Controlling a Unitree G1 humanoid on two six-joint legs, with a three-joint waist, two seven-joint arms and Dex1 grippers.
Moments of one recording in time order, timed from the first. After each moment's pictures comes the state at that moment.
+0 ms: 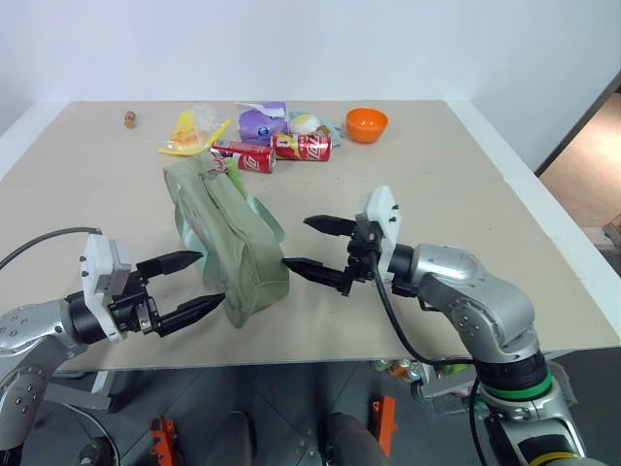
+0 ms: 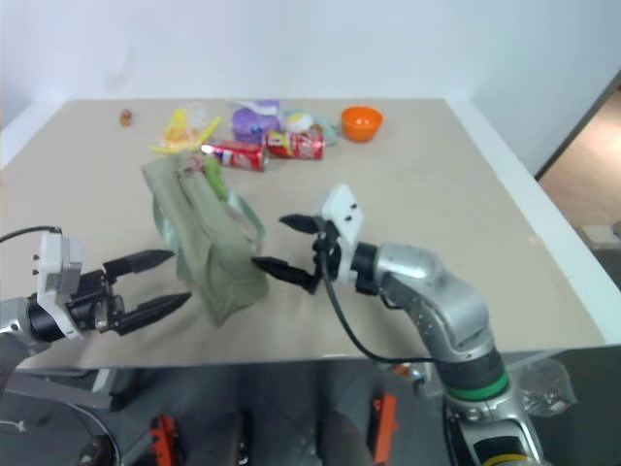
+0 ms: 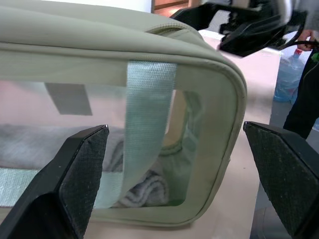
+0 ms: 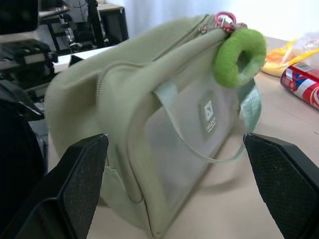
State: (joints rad) left arm 0.06 0.75 0.37 -0.48 -0.80 0.48 -0.97; right arm -0.54 -0.43 0.17 -0.38 0.57 0.69 0.69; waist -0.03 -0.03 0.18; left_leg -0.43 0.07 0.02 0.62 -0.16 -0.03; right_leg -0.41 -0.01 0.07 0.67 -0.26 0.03
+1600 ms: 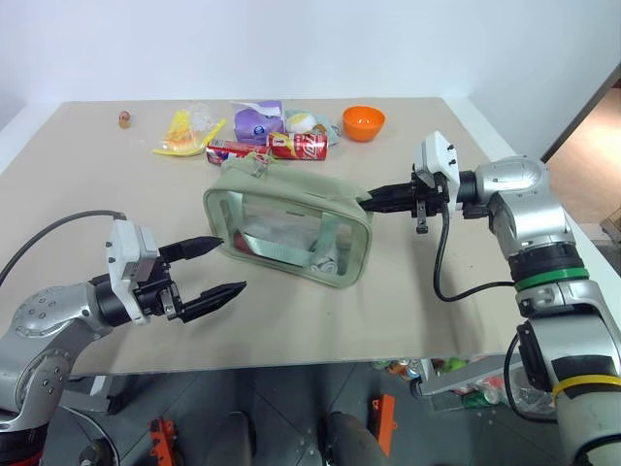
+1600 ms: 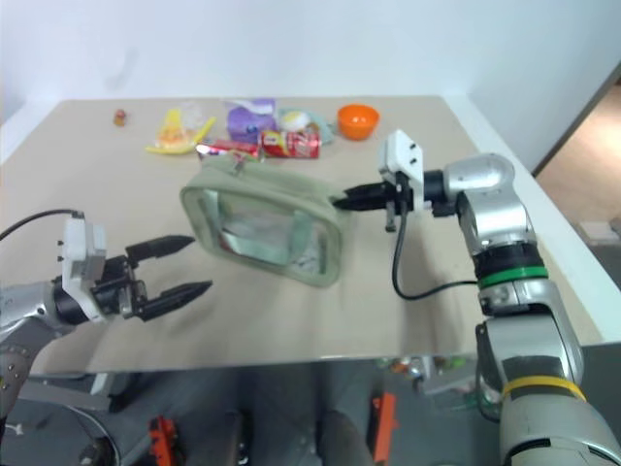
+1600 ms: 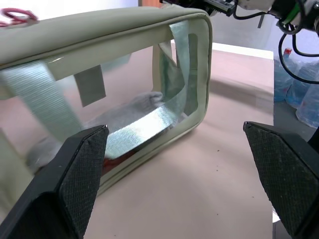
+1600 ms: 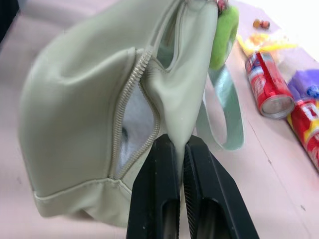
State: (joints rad) left arm -0.07 0.72 0.27 -0.47 -0.77 0.47 -0.93; right arm -1.05 -0.66 0.17 0.68 0.25 -0.07 1.46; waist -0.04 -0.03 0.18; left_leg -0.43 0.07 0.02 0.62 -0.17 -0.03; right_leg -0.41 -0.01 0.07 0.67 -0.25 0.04
